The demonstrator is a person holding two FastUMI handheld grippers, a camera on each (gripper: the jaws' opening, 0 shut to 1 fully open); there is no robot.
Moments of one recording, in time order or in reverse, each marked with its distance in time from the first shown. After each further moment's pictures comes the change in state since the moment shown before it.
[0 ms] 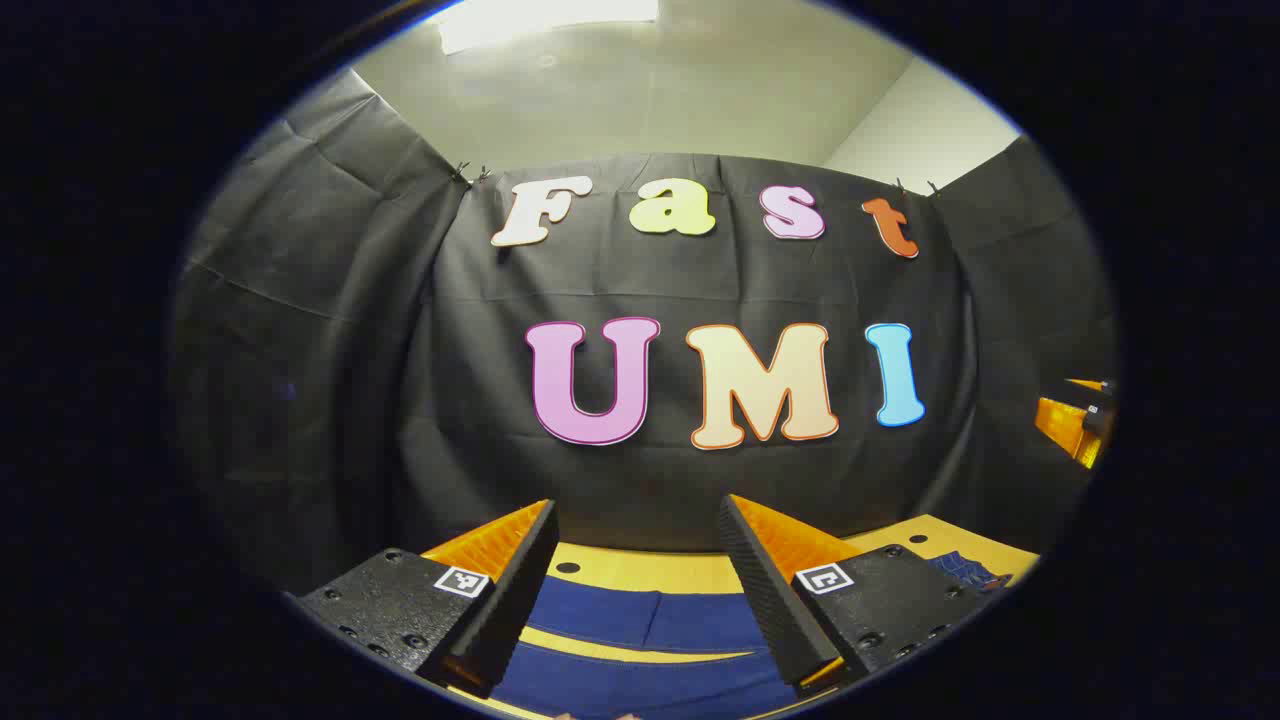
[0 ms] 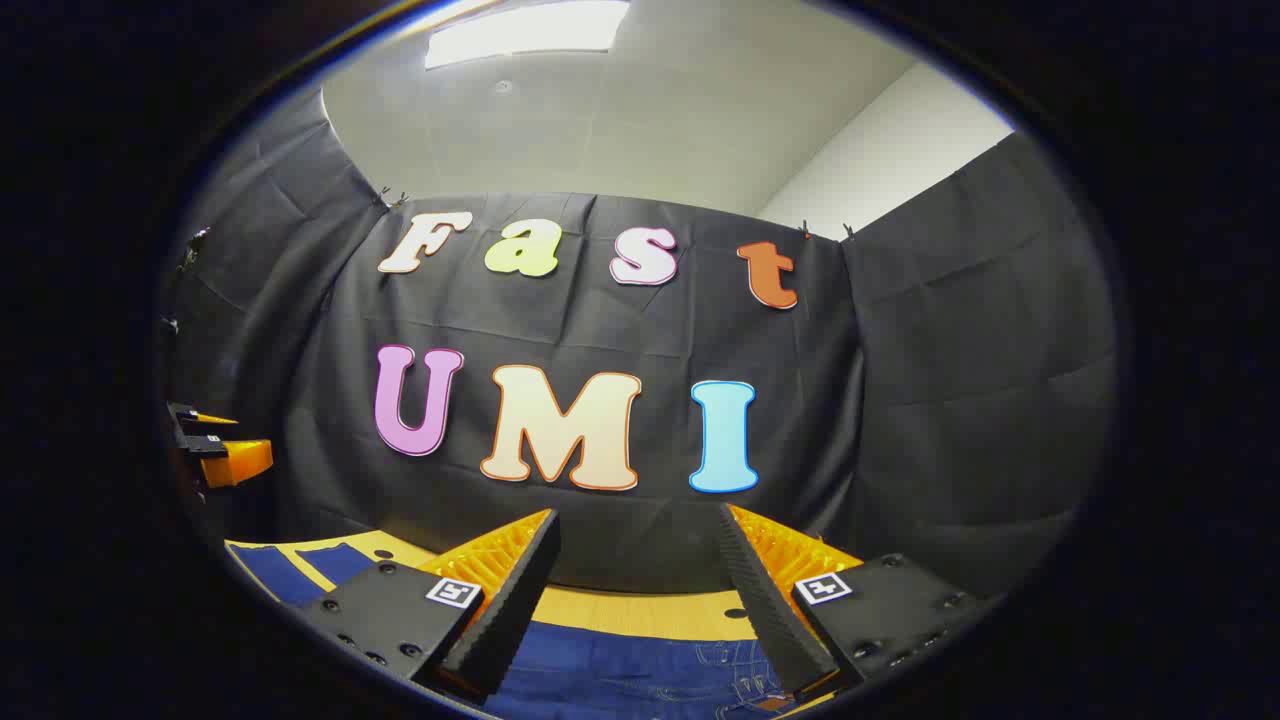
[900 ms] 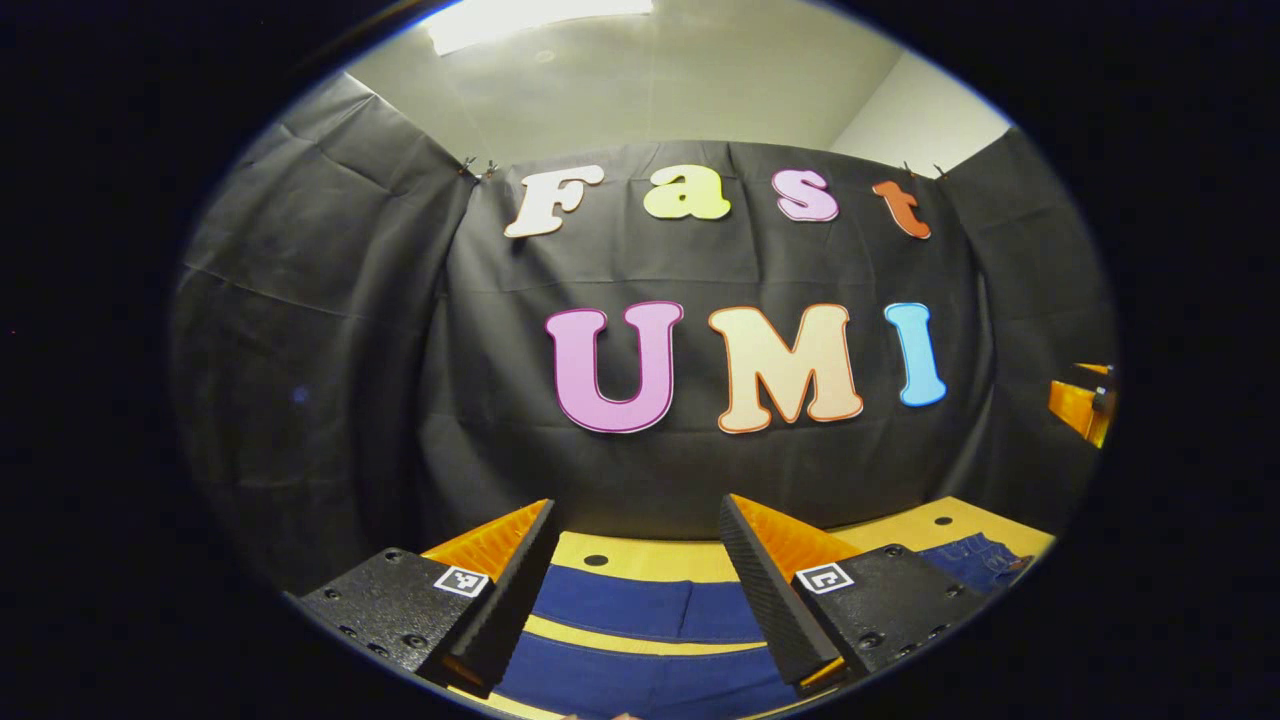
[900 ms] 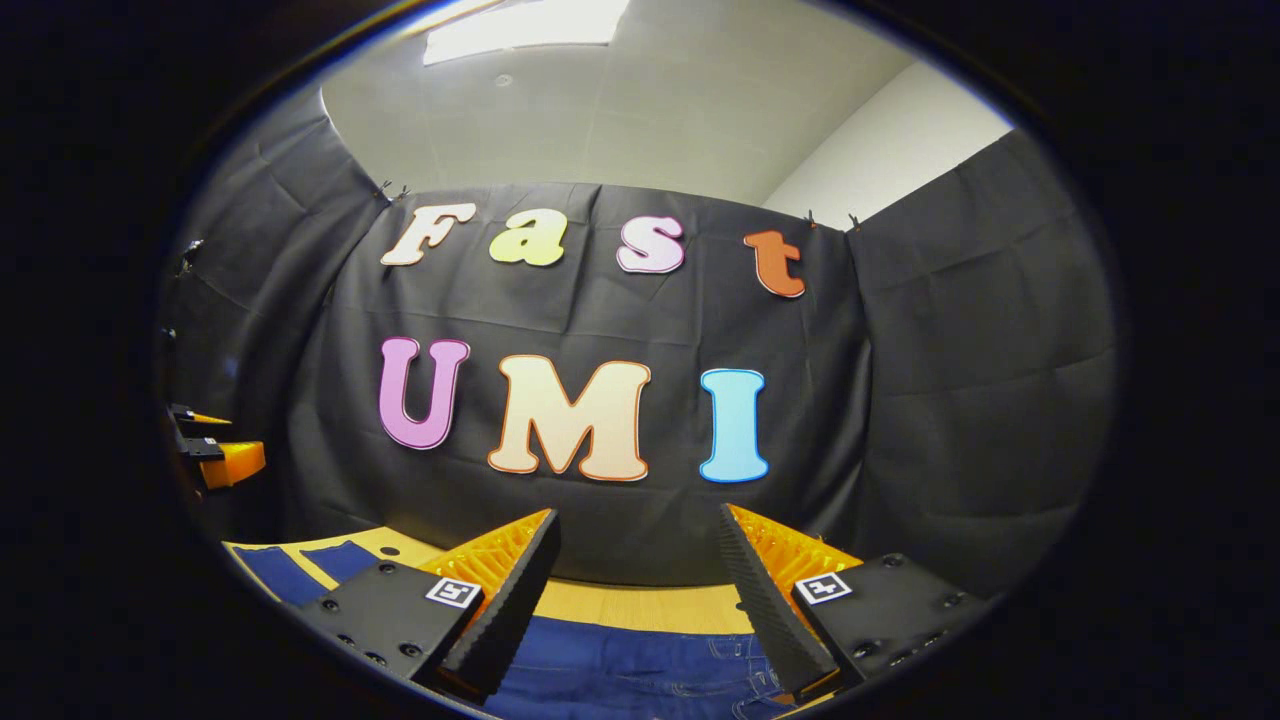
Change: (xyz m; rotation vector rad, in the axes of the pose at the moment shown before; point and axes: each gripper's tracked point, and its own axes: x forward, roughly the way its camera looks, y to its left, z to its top) left arm 0.003 0.031 -0.020 0.057 0.053 0.000; right arm 0.001 0.011 -0.008 0.001 0.036 0.016
